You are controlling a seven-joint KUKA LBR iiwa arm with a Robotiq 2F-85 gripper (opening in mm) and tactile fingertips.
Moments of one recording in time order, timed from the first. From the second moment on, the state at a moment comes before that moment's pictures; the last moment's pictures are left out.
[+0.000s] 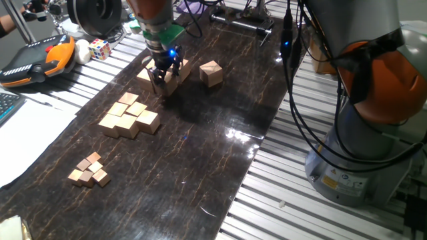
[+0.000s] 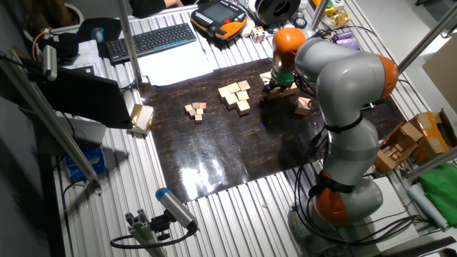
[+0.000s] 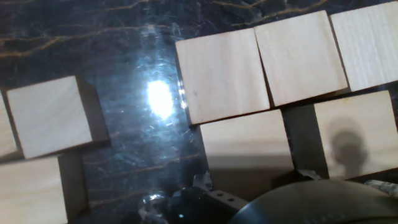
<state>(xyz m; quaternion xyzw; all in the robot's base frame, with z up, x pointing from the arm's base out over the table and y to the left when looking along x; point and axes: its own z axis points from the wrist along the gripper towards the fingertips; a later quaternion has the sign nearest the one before) 0.606 -0.072 0.071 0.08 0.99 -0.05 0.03</state>
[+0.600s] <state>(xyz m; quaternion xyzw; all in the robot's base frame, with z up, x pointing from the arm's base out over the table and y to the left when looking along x) 0.606 -0.071 0.082 0.08 1.00 -0.05 0.02</state>
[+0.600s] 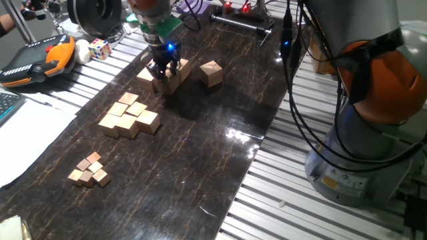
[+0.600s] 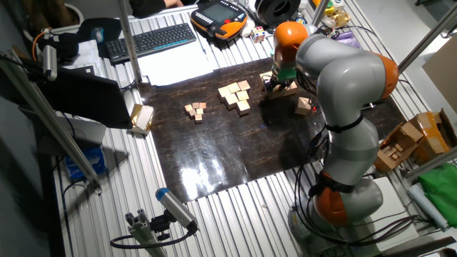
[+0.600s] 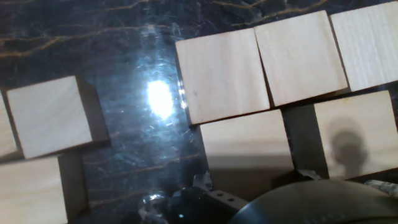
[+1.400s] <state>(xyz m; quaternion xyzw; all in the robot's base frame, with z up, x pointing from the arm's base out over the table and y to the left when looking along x) 0.605 -0.048 0.097 0.11 0.99 -0.06 0.01</state>
